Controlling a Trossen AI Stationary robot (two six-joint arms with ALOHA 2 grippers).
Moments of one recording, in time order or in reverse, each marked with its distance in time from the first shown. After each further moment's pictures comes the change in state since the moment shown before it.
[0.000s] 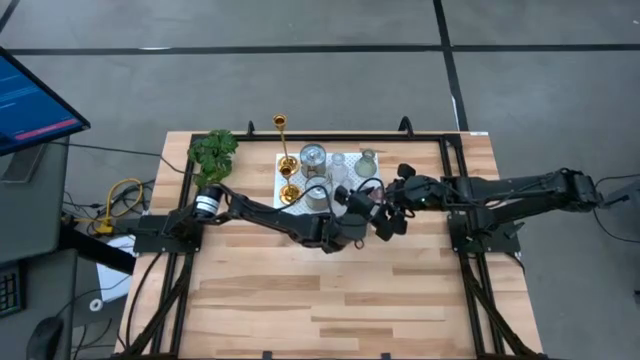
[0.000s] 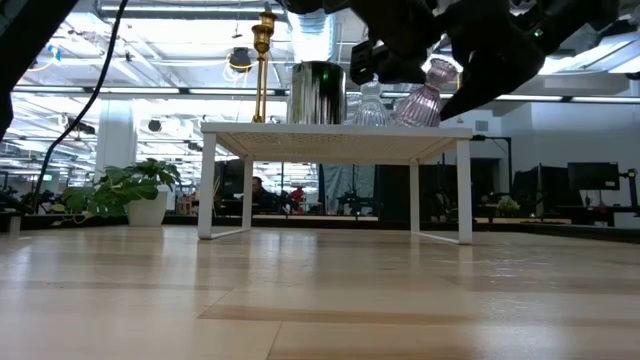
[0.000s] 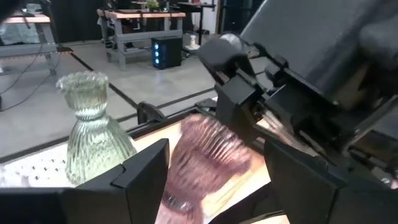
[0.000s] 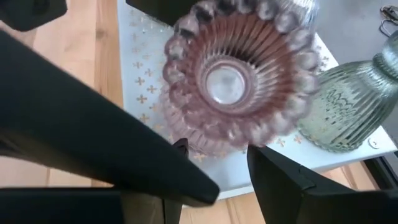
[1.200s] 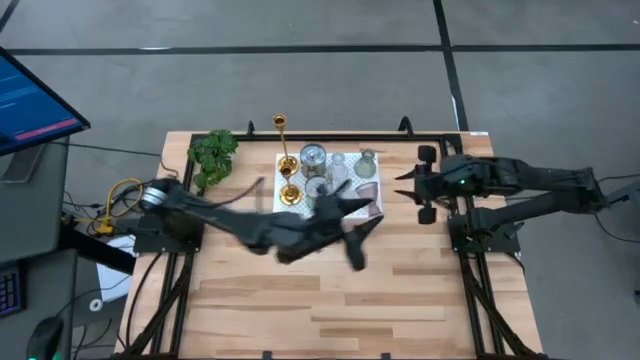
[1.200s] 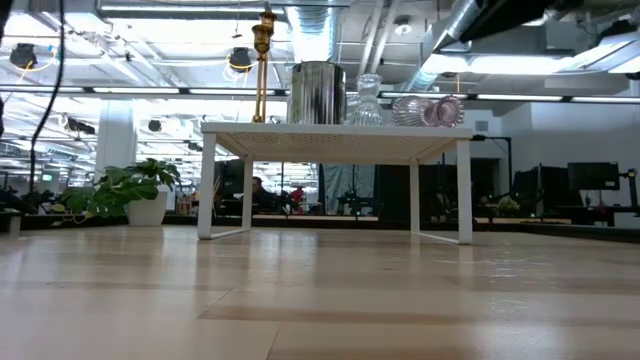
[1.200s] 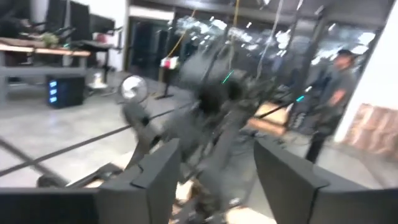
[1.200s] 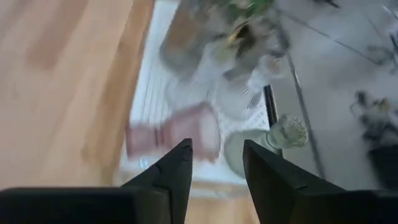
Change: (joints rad) left arm -0.182 -0.371 0.000 -0.034 0.172 0.132; right arm 0.040 -0.145 0.308 -0.377 -0.021 -0.330
